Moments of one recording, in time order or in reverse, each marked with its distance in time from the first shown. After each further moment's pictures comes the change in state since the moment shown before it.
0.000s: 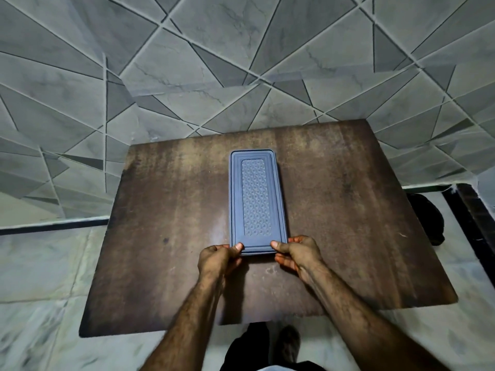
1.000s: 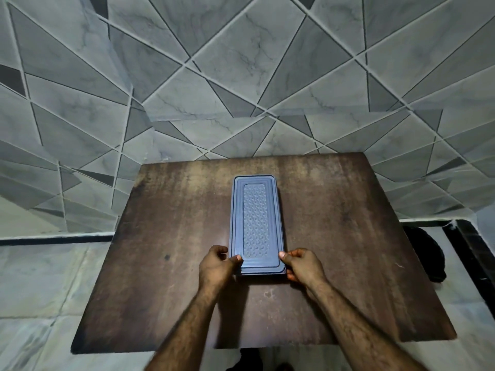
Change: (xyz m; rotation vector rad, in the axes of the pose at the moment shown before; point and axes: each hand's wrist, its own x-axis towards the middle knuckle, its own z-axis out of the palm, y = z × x) left_hand -0.008 0.018 -0.001 0.555 0.064 0.448; right_hand 0.006 -0.013 -0.011 -0.450 0.062 -0.243
